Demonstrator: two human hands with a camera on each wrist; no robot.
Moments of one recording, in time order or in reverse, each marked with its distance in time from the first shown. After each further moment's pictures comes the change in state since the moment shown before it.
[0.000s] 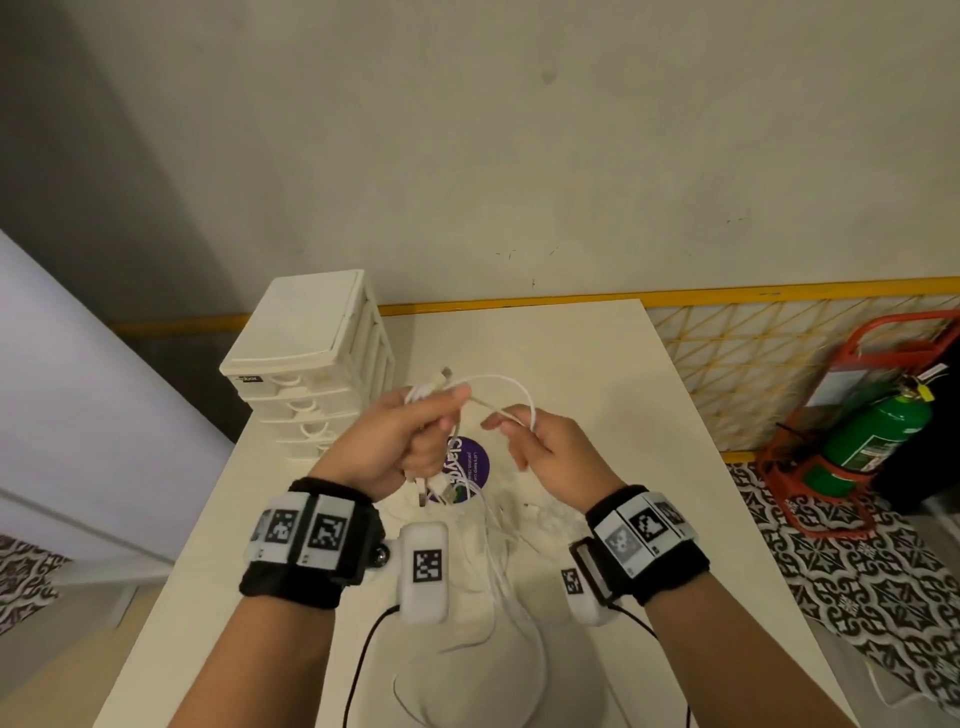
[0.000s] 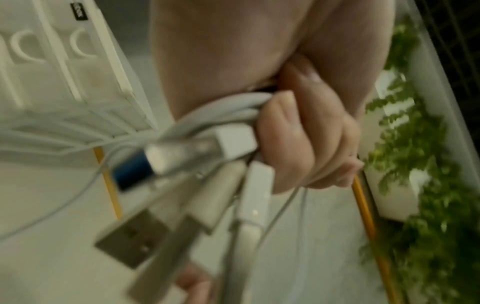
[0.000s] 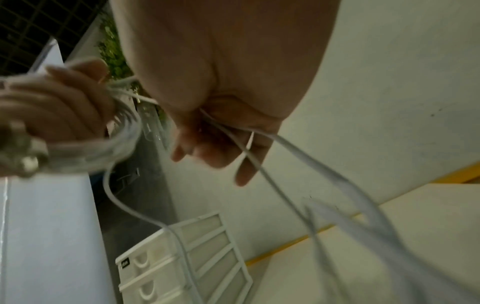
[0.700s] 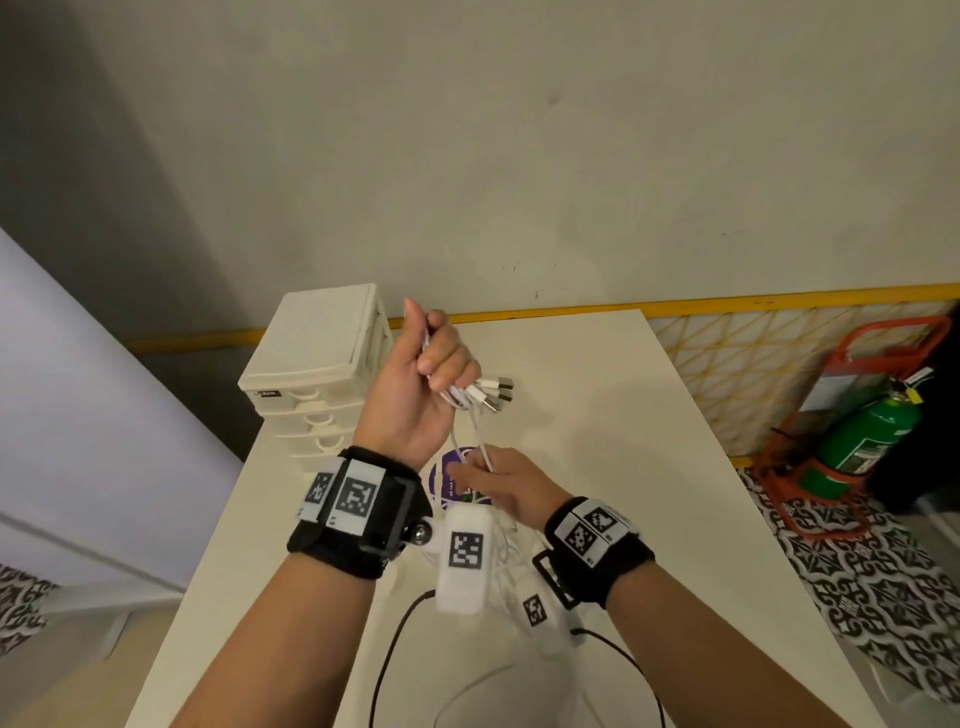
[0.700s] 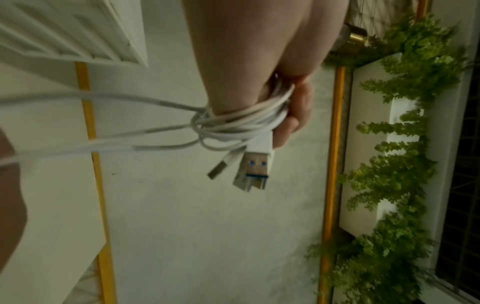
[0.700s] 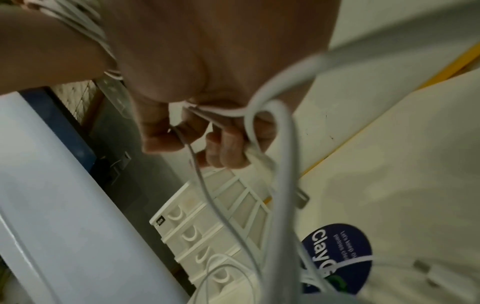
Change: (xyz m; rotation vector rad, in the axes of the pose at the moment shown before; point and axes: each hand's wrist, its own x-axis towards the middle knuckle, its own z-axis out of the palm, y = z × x) left_hand 0.020 0.031 0.001 -0.675 -0.081 0.336; right_hand 0.017 -0.013 0.067 0.378 -0.198 0.254
